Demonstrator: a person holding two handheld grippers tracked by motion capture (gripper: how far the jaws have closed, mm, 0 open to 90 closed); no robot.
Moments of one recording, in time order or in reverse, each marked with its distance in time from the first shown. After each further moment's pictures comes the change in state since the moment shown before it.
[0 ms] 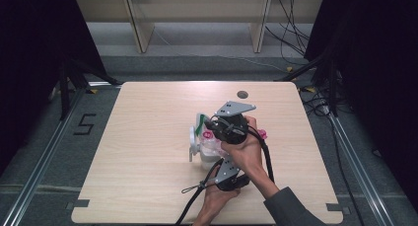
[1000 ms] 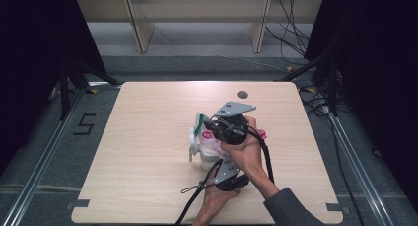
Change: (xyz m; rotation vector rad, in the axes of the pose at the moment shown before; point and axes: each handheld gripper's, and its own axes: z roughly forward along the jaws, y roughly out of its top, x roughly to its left) left arm 0.000 0.000 0.000 -0.006 0.000 0.000; right arm 0.003 -0.001 0.000 0.006 0.004 0.010
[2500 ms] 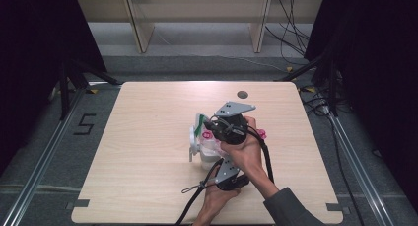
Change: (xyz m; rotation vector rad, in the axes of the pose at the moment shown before) left arm 0.001 0.000 0.000 0.002 0.001 0.000; right arm -0.002 0.000 0.000 -0.015 0.008 -0.009
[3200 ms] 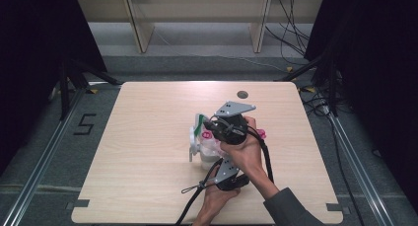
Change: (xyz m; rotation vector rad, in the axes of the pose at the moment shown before) left arm 0.000 0.000 0.002 -0.024 -0.021 -0.007; right arm 0.002 0.001 -0.001 0.020 -0.001 -0.001
